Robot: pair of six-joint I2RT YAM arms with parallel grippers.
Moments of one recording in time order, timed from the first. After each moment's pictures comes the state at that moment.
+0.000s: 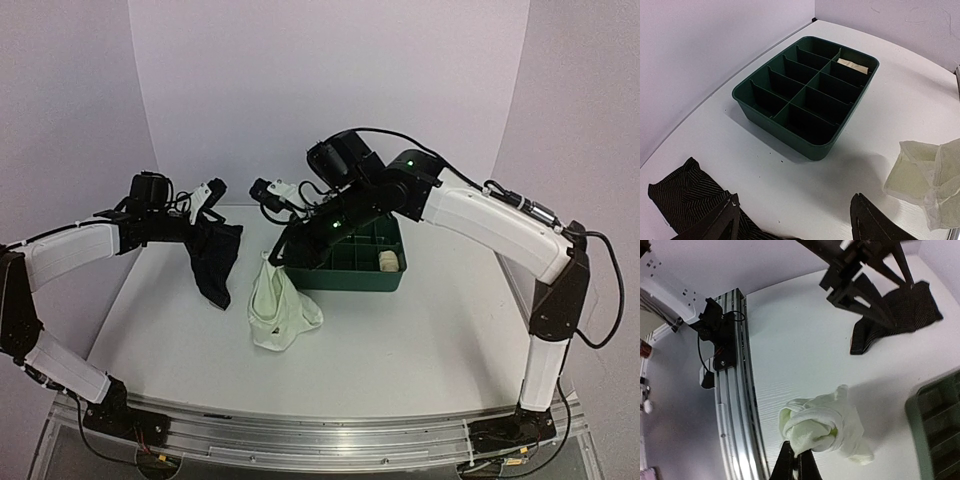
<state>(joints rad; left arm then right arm) -0.30 1.40 1.02 -0.16 0.59 0.41 1.02 1.94 2.08 -0.90 -0.39 -0.07</state>
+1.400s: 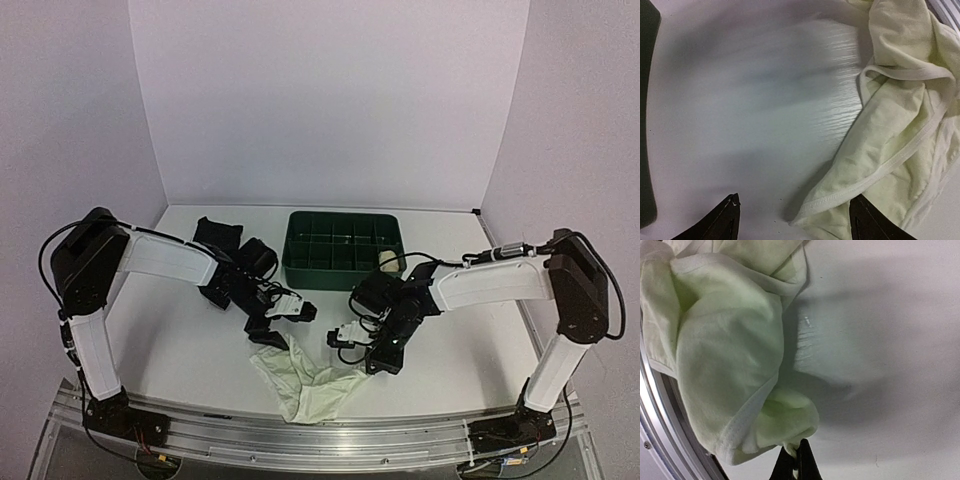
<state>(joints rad) -0.77 1.88 1.12 -0.37 0.49 0.97 0.95 1.78 1.09 -0.73 -0.22 -0.37</state>
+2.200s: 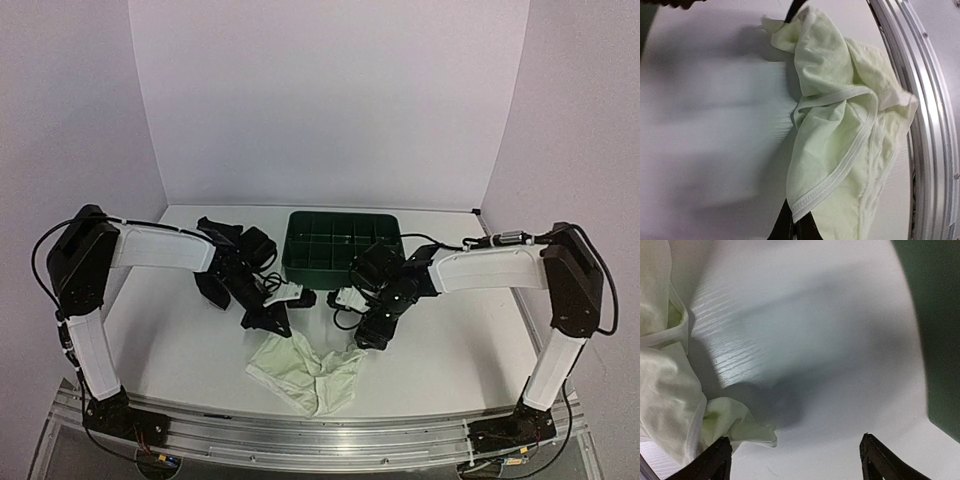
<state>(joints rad) -0.76 1.86 1.21 -0.59 0.62 0.84 0.88 1.82 1.19 -0.62 0.00 -0.38</state>
